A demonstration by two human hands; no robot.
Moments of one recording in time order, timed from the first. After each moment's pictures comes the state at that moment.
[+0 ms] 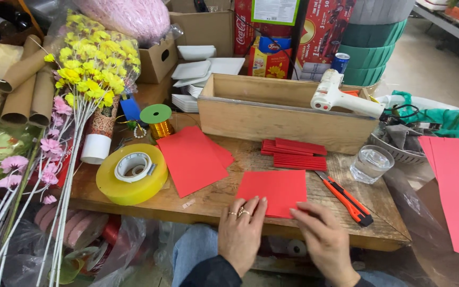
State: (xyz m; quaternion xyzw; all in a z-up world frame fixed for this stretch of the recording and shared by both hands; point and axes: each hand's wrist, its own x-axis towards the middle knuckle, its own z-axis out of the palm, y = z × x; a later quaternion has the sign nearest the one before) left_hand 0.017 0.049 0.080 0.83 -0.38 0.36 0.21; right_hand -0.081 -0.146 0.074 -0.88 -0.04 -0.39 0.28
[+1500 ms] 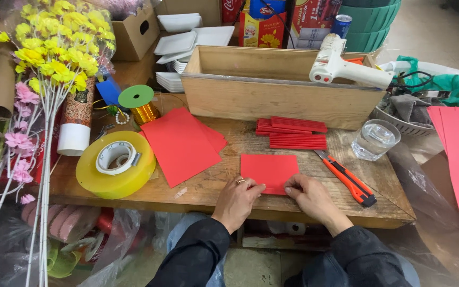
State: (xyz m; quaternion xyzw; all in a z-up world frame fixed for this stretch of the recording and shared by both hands) left_hand 0.115 0.018 -0.025 0.80 -0.52 0.12 0.28; right_hand 0.000 -0.210 0.035 -0.91 0.19 0.00 0.36
